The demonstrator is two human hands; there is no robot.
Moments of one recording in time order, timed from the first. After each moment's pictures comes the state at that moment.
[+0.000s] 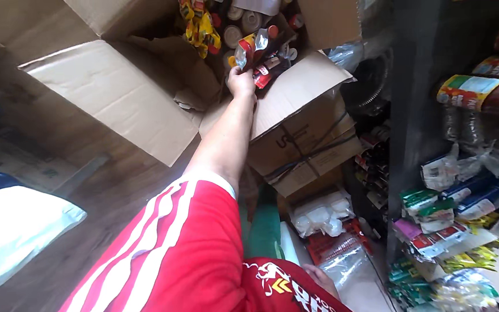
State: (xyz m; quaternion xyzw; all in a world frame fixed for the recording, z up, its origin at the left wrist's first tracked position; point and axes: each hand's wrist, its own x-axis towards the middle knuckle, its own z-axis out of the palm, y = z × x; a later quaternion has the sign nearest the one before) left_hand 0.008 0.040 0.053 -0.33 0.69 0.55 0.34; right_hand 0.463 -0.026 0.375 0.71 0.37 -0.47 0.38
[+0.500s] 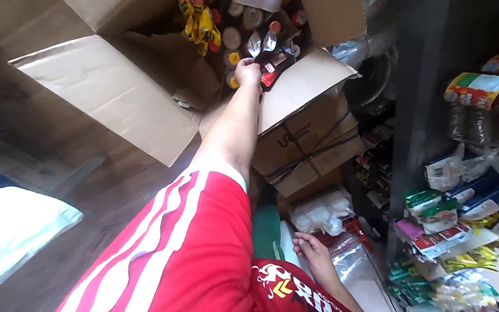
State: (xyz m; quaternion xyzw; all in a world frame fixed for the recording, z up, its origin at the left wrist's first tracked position) left_hand -0.001 0.057 0.043 -0.32 0.69 0.51 0.40; right_hand 0.381 -0.009 0.331 0.69 0.40 -0.51 0.31
